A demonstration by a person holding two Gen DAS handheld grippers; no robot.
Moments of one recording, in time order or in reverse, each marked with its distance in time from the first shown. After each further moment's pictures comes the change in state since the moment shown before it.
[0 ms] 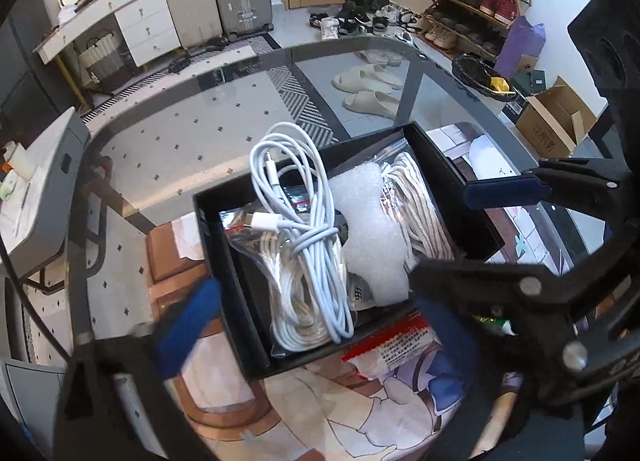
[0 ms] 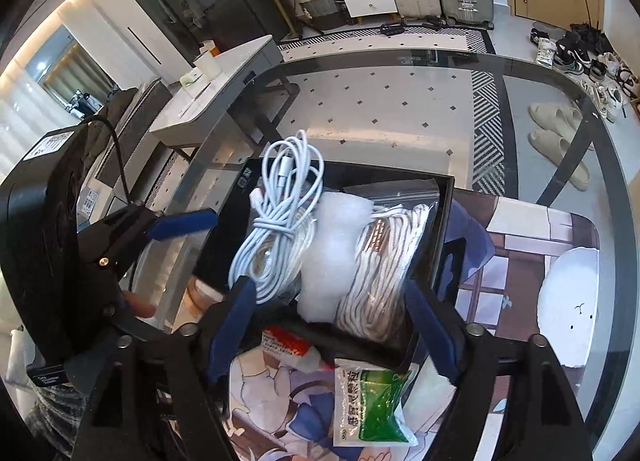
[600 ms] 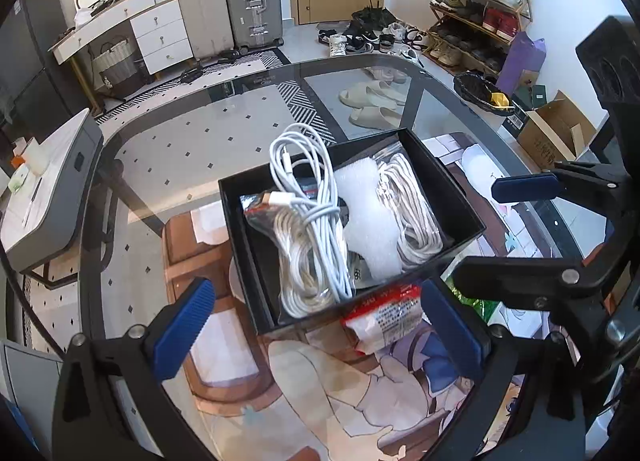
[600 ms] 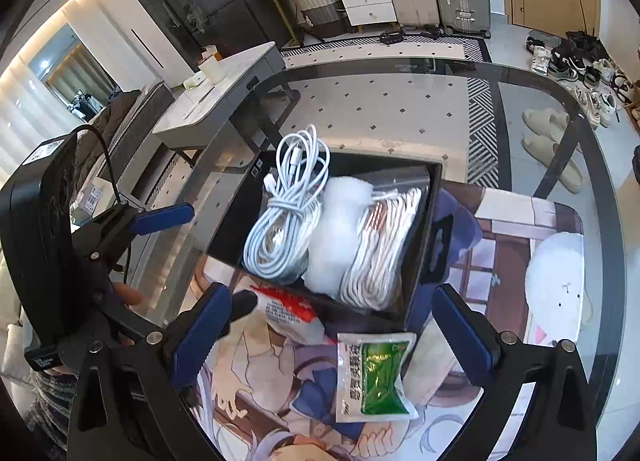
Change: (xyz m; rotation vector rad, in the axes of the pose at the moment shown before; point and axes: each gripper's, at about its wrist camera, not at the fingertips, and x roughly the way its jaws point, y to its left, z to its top) left arm -0.027 0.003 -0.027 -0.032 -0.054 0.013; right arm -0.027 0.006 -0.029 -0.008 -0.026 -0.022
